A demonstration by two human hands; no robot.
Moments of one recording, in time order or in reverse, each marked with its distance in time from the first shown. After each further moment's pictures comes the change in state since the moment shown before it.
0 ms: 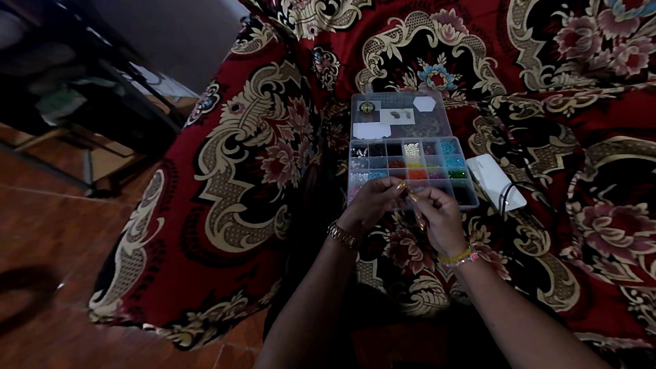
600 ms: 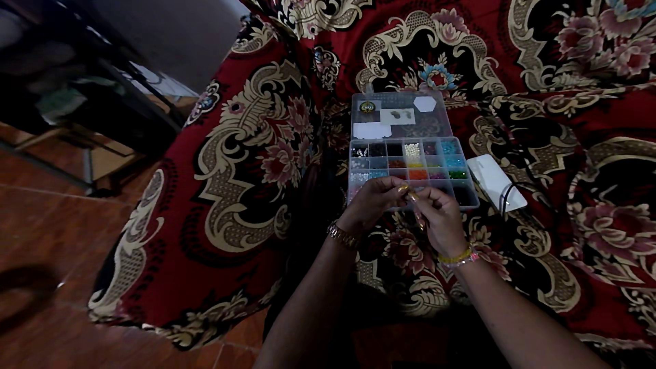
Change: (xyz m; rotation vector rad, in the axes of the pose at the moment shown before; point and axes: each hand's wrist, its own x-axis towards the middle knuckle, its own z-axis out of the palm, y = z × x) left_hand 0.000 0.001 -0.001 0.025 -0.015 0.034; right_hand 0.000 -0.001 0.000 0.001 -0.018 0.006
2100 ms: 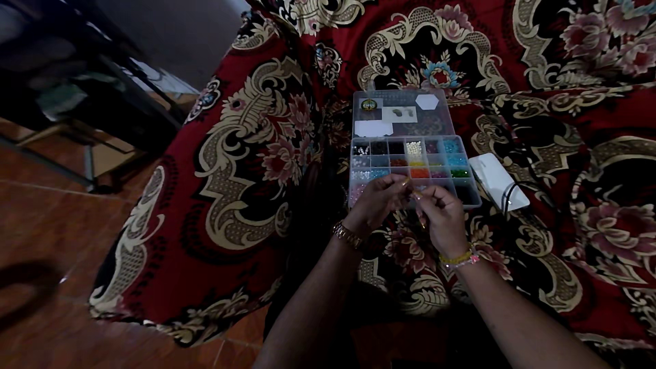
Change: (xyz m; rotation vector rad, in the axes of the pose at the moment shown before) left_hand 0.001 -0.004 0.012 -0.112 0.112 -0.054; right_hand -0.002 0.002 0.001 -0.089 0.047 -0.077
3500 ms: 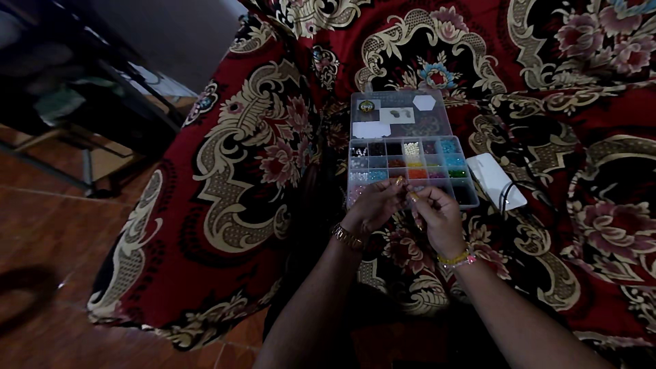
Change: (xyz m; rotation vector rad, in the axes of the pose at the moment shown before) left_hand 0.001 -0.002 -0.001 -0.201 -0.008 -0.108; right_hand -0.001 0.001 -0.001 -0.003 -0.038 -0.023
